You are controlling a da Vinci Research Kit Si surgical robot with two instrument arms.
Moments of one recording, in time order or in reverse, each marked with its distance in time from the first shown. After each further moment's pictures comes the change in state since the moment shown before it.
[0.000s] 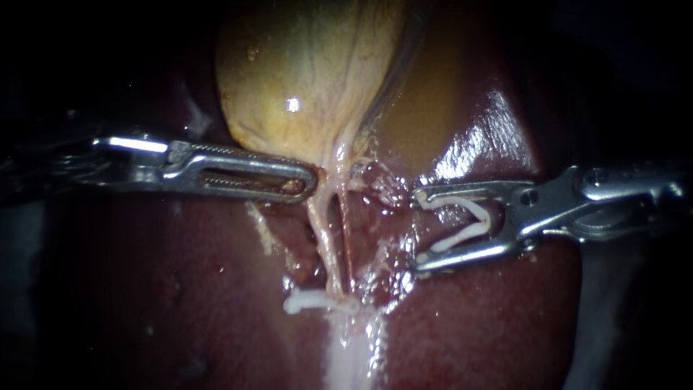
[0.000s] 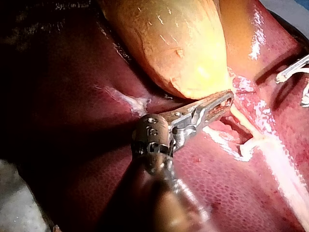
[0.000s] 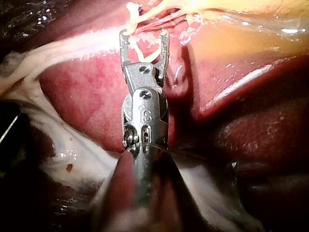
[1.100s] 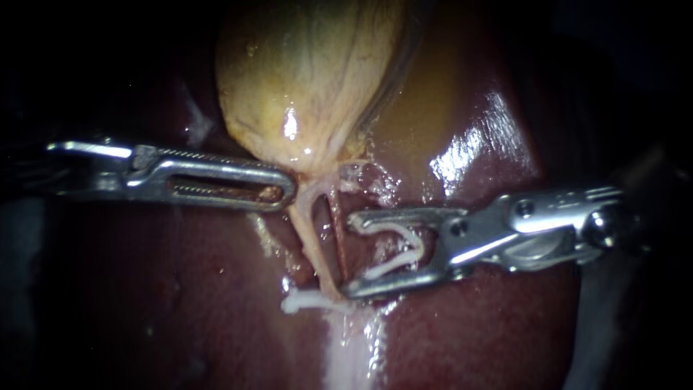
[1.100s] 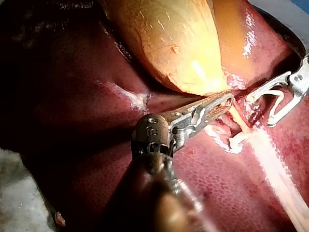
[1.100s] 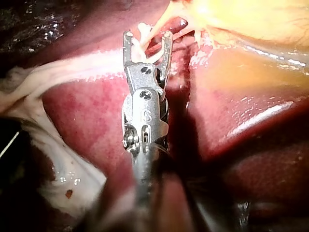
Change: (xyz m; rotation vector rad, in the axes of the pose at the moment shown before) right arm -0.002 -0.002 0.010 0.022 0.005 -0.004; left arm 0.001 0.005 -0.004 -0.020 0.006 -0.020
